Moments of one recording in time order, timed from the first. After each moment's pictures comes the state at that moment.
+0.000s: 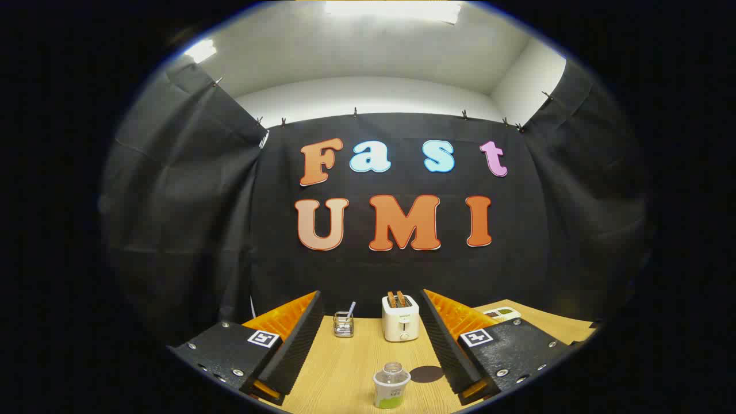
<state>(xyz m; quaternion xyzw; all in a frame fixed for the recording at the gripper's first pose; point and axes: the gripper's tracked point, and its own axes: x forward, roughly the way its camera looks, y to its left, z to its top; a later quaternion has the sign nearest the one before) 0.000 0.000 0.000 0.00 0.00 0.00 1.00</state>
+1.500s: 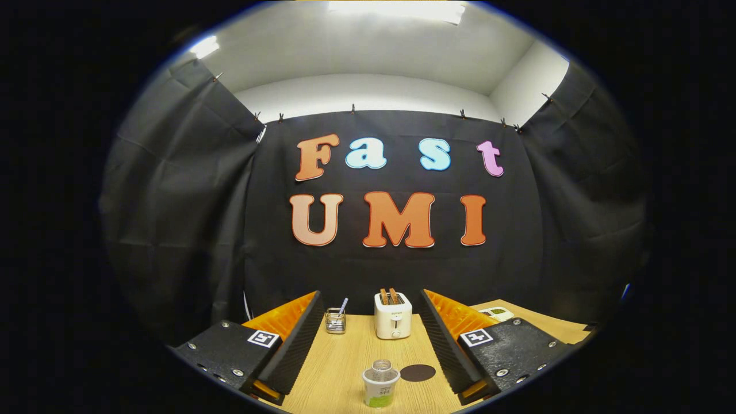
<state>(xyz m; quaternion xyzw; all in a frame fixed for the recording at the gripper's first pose) -0.002 -0.011 -0.006 -0.01 0.00 -0.01 1.00</state>
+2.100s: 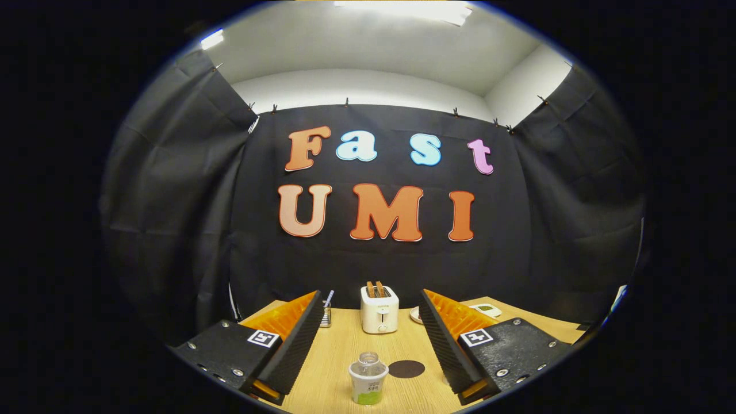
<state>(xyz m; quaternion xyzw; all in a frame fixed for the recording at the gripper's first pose) -0.002 -0.027 -0.041 -0.02 0.01 -0.04 1.00</state>
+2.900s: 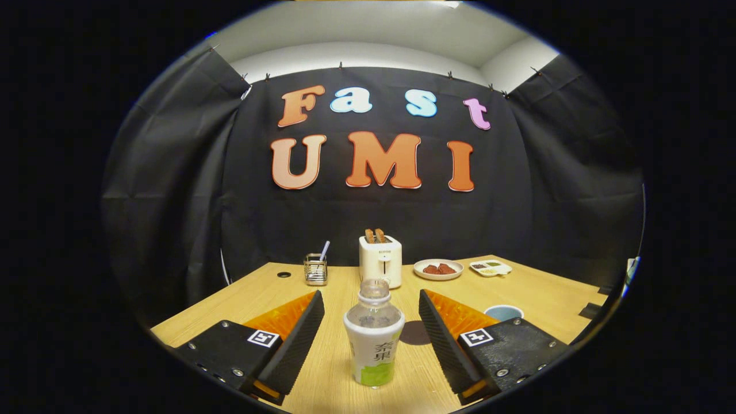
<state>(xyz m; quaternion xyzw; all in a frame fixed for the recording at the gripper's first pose) 0.012 -0.022 -0.202 0.00 0.11 -0.04 0.99</state>
